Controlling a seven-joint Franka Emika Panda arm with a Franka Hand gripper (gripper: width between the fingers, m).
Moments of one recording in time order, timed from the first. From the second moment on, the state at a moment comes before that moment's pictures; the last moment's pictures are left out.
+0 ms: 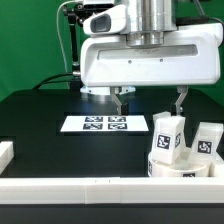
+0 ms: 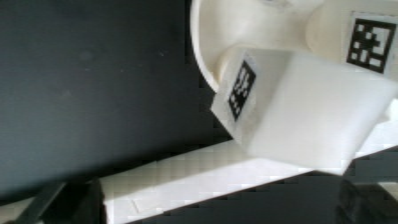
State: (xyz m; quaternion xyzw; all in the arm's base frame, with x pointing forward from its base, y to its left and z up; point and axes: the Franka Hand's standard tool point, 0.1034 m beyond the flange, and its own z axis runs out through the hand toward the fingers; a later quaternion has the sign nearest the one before) arm 0.623 0.026 0.111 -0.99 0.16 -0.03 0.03
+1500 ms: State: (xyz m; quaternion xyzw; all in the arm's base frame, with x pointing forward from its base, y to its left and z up) arm 0.631 0.046 0.094 -0.96 0.28 -0.03 0.03
